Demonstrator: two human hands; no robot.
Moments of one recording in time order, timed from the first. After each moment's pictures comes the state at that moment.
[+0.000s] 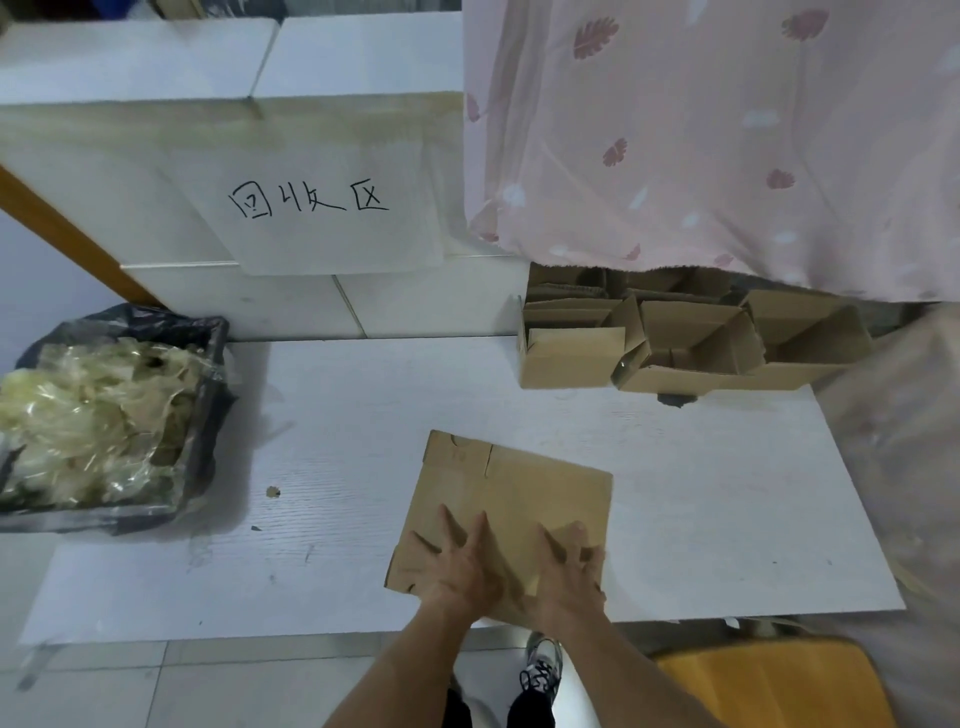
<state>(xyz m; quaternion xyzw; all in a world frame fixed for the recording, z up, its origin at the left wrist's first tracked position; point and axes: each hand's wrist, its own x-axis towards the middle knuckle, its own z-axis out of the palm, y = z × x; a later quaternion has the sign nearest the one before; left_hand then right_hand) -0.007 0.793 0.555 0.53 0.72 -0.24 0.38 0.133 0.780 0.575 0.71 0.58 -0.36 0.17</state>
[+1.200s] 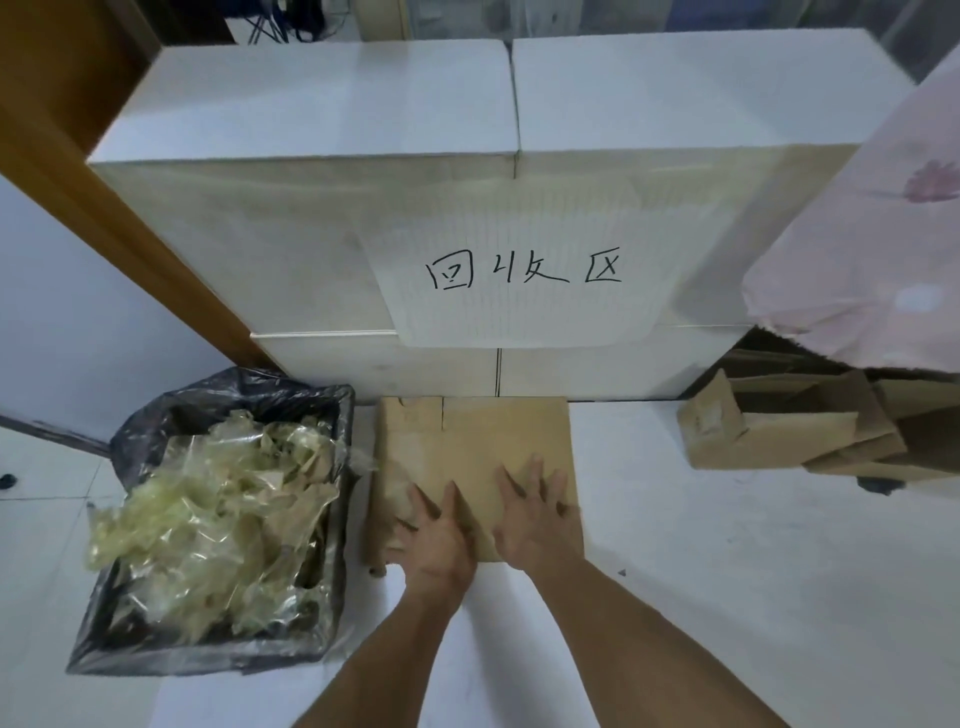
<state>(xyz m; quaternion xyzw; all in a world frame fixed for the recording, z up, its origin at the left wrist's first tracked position) -0.270 0.935 0.540 0.49 0.81 -0.09 0.32 -0.150 0.972 0.591 0.65 0.67 -0.31 0.19</state>
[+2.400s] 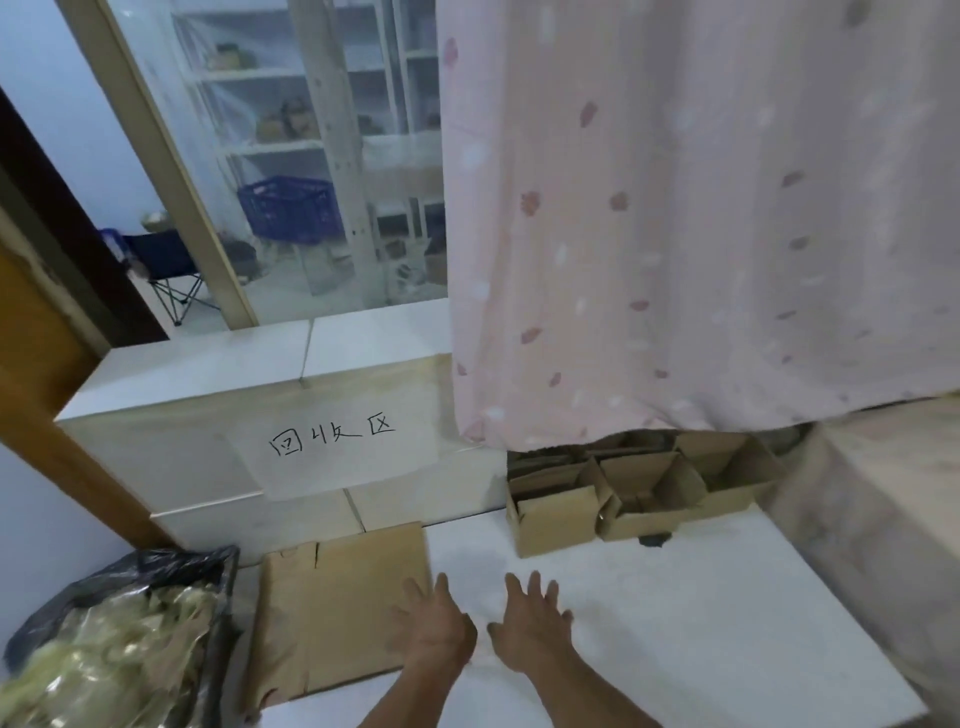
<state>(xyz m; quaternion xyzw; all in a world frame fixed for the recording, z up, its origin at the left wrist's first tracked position) -0.068 0.910 0.695 0.55 0.77 -0.08 0.30 0.047 0.901 0.687 0.75 0.58 -0.31 0.08</state>
